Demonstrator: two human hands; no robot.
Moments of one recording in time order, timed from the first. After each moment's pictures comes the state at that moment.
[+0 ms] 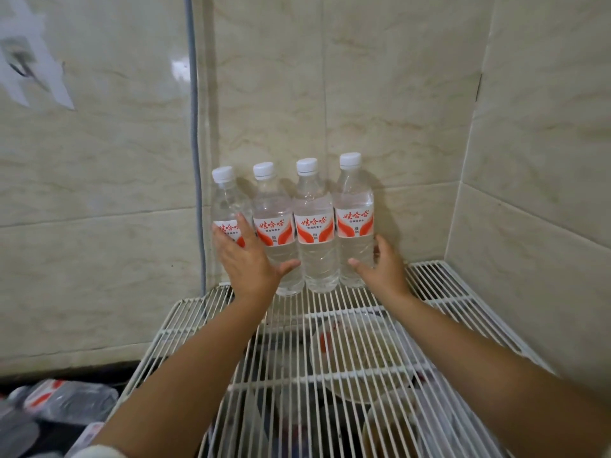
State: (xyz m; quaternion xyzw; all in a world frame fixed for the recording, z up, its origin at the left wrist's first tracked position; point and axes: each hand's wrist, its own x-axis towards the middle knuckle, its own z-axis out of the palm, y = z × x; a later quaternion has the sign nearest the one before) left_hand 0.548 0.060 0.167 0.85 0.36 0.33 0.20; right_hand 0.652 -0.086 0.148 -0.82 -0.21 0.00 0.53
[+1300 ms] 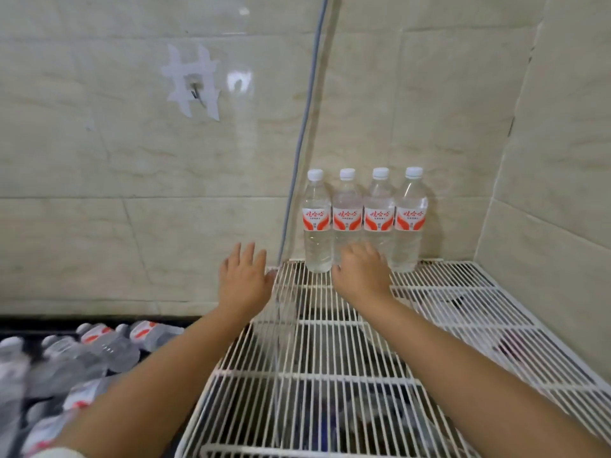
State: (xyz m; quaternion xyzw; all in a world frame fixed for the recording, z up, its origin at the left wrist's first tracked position) left_hand 0.361 0.088 0.174 0.93 0.33 0.19 0.00; right_hand 0.465 -0.058 0.201 -0.90 -0.37 -0.12 0.19
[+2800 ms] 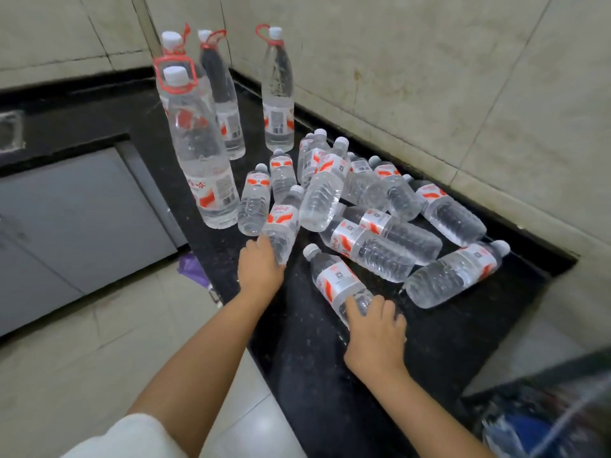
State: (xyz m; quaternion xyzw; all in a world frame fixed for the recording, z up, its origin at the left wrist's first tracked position) left_hand -0.027 0.220 -0.053 0.61 0.77 0.12 0.13; right_hand 0.135 0.117 -0.052 -0.71 -0.70 0.04 -0.04
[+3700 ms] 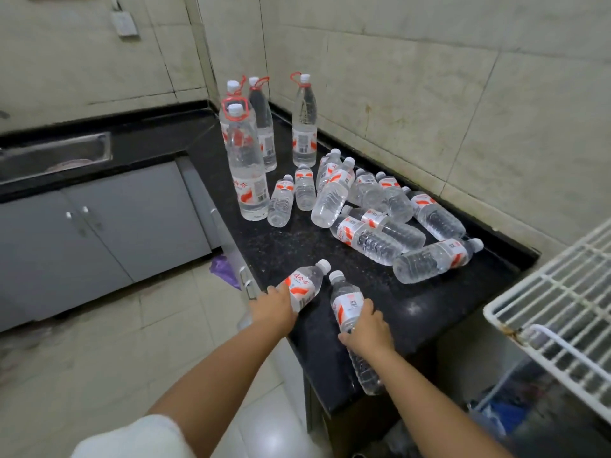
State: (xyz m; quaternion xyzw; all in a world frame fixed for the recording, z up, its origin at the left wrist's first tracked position) left_hand -0.003 0.057 -0.032 0.61 0.77 -0.05 0.15; right_hand 0.155 0.038 -0.031 -0.74 -0.61 0.30 0.05
